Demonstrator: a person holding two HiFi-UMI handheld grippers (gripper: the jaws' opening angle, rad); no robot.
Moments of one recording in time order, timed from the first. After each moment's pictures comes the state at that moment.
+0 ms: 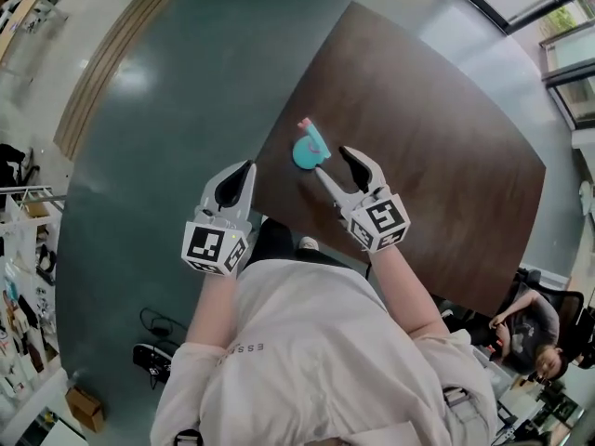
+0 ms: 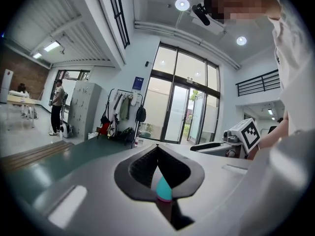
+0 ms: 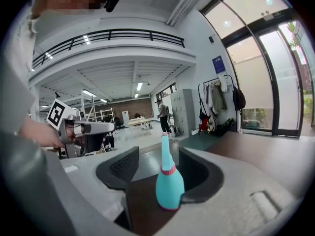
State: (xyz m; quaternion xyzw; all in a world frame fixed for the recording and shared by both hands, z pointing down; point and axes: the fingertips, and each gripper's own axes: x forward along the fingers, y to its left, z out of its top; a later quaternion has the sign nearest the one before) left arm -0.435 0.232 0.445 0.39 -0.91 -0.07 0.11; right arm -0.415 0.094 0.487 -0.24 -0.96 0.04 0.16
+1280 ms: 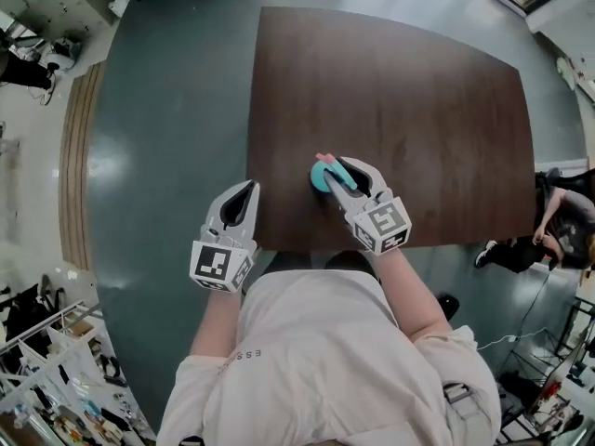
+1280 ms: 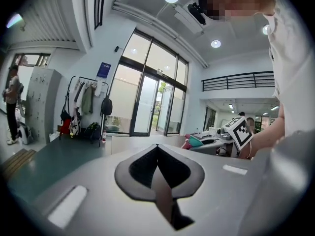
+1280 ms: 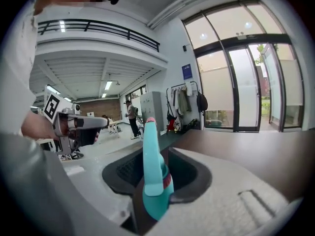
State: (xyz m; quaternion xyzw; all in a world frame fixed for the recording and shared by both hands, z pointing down) left arm -0.474 0.204 0.471 0.58 -0.80 -0.03 0.13; right arm -0.413 0.073 0.520 -0.04 -0.98 0.05 0.17
